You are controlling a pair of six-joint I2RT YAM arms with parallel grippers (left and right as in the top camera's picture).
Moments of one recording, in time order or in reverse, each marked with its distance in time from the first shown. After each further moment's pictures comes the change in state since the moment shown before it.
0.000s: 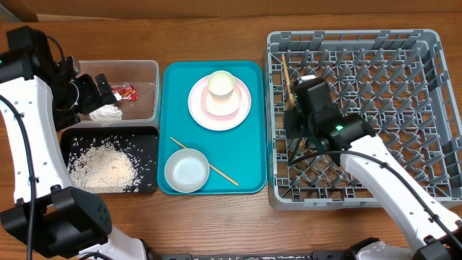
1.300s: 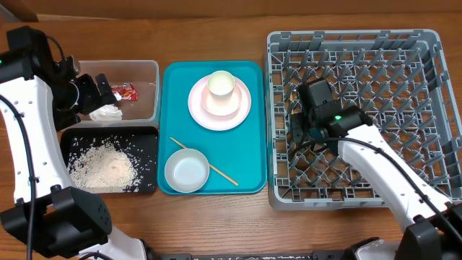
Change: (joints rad) left arm 0.000 0.000 0.000 0.000 0.000 0.000; right arm -0.034 0.082 0.031 -0.128 -0.021 0.003
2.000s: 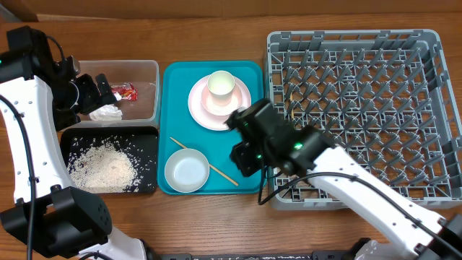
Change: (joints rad) left arm 0.000 0.000 0.000 0.000 0.000 0.000; right arm 0.384 -0.026 0.085 0.002 -0.367 0.000
